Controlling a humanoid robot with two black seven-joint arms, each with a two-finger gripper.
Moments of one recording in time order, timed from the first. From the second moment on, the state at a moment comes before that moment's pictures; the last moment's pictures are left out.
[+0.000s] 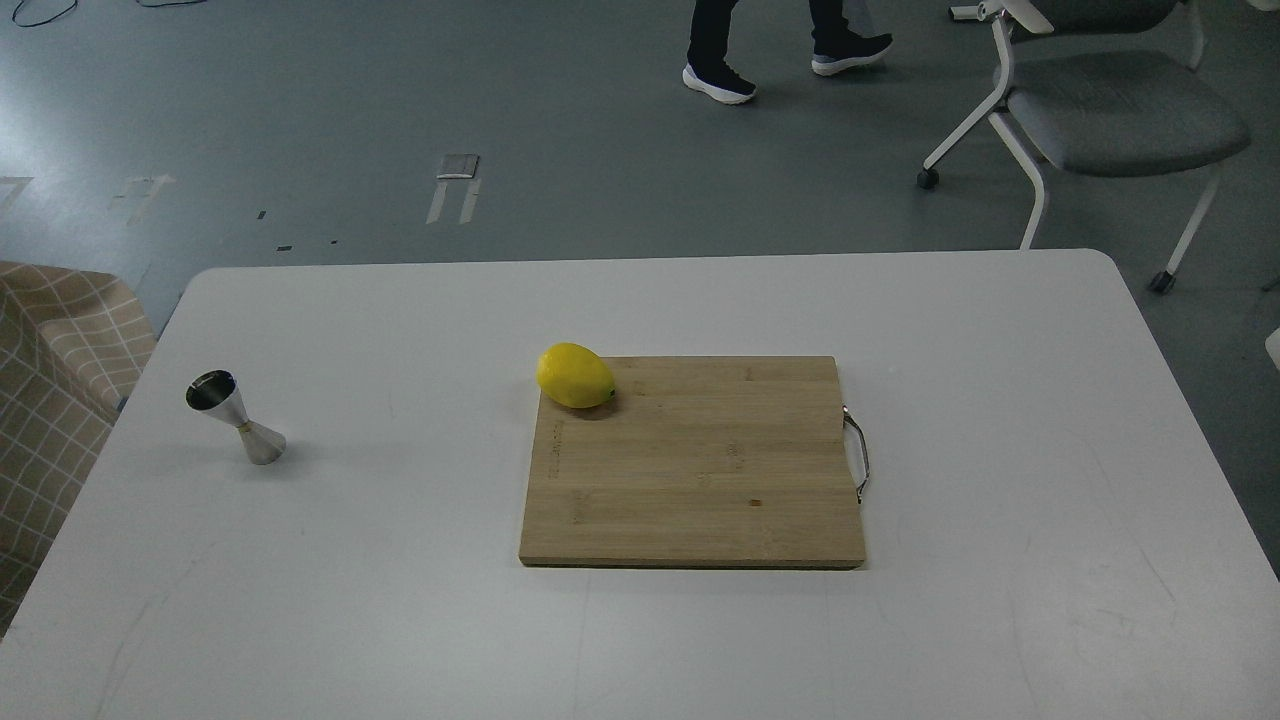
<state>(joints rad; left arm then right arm) 0.20 -0.04 -0.12 -0.08 -0.04 0.05 -0.03 -0.04 0.00 0.05 0.16 0.07 -0.06 -0.13</state>
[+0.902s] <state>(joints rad) 0.20 -0.04 -0.12 -0.08 -0.04 0.05 -0.03 -0.04 0.00 0.05 0.16 0.07 -0.06 -0.13</state>
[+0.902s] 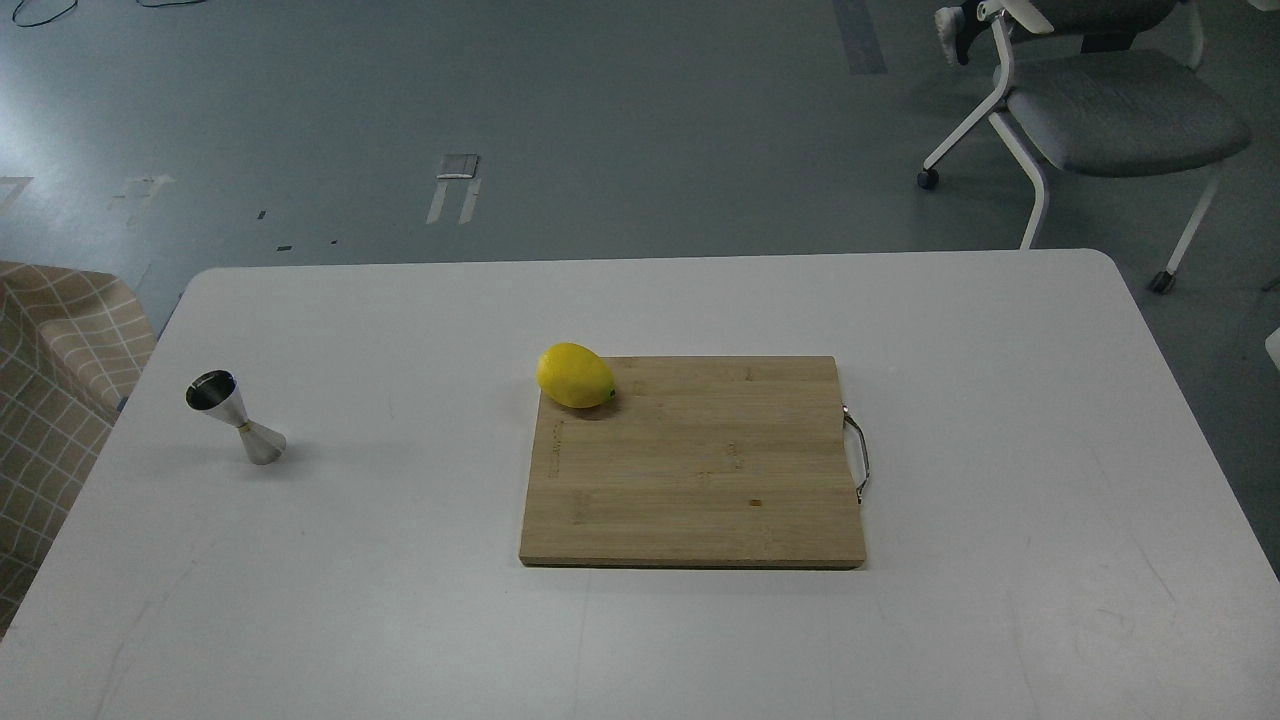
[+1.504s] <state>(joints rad) 0.20 -0.04 -0.12 -0.08 -0.04 0.05 -0.03 -0.04 0.00 0.05 0.16 0.07 -0.06 -0.13</state>
